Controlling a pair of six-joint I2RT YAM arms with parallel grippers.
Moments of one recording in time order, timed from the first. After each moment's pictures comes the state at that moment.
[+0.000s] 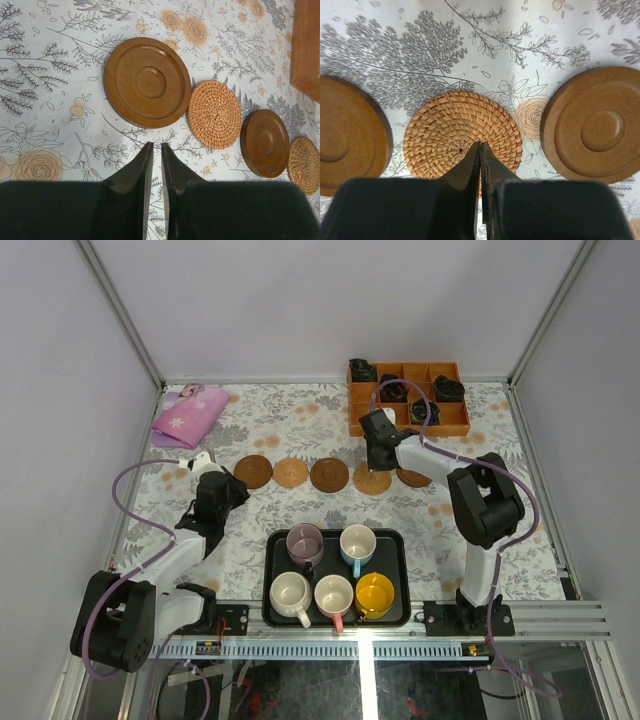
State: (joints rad) left arm -0.24 1.11 0.37 0.25 -0.21 -0.66; right arm 0.52 1.94 1.32 -0.42 0.29 0.39
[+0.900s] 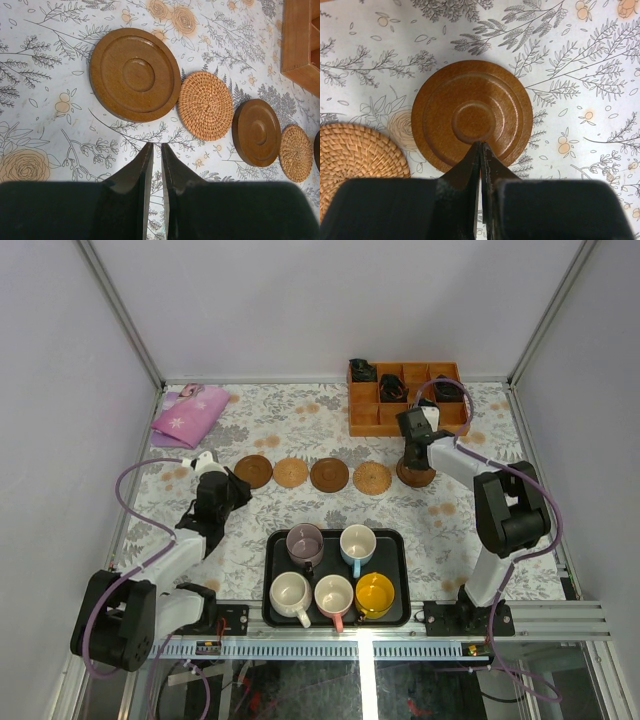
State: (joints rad) left arm -0.24 1.11 0.37 0.26 -0.15 -0.66; right arm 0.34 1.80 1.19 -0.43 0.43 0.40
